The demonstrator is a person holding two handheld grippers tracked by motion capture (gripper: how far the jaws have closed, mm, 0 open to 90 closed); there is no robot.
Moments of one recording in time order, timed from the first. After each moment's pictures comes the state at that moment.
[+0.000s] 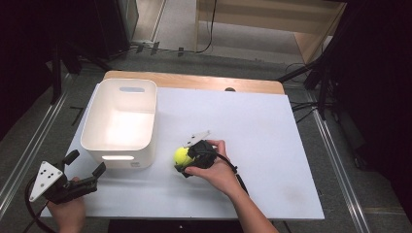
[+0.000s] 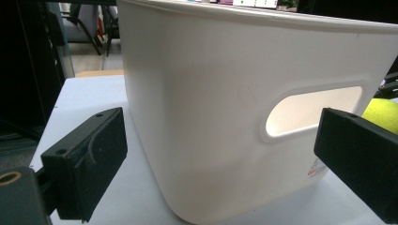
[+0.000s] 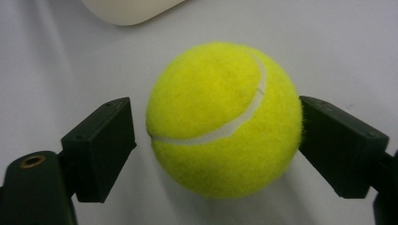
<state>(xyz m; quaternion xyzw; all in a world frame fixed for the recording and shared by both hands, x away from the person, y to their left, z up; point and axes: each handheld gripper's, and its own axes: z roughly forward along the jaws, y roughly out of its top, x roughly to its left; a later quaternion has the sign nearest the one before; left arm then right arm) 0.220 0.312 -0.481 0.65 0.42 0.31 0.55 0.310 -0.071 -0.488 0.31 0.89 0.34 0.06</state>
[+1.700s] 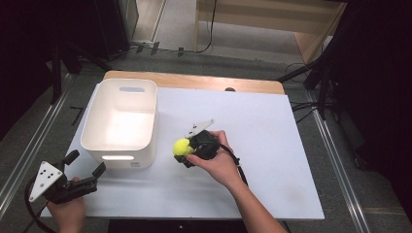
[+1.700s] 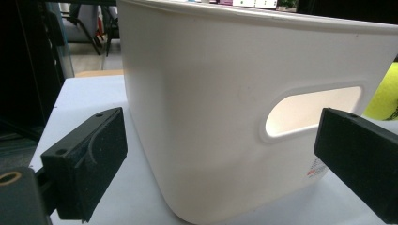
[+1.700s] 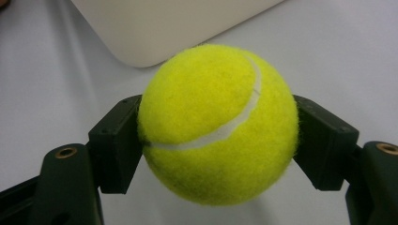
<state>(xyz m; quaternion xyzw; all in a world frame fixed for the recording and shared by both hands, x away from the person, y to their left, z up) 0.220 0.313 -0.481 0.65 0.42 0.31 0.55 0.319 -0.078 -0.450 0.28 0.89 0.36 0.06</state>
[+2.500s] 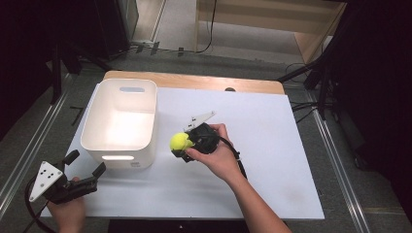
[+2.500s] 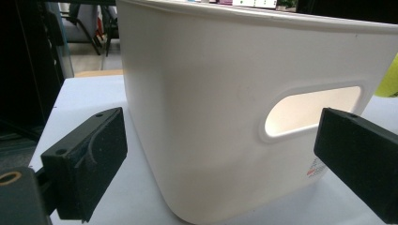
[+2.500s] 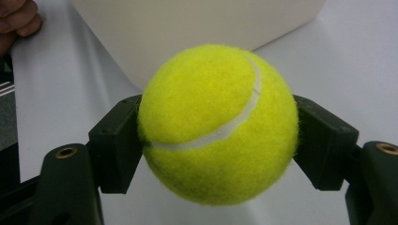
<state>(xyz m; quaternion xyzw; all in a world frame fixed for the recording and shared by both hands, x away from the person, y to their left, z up) 0.220 0.312 -0.481 0.65 0.42 0.31 0.55 0.325 -0.076 -0.425 0.26 0.88 0.38 0.05</state>
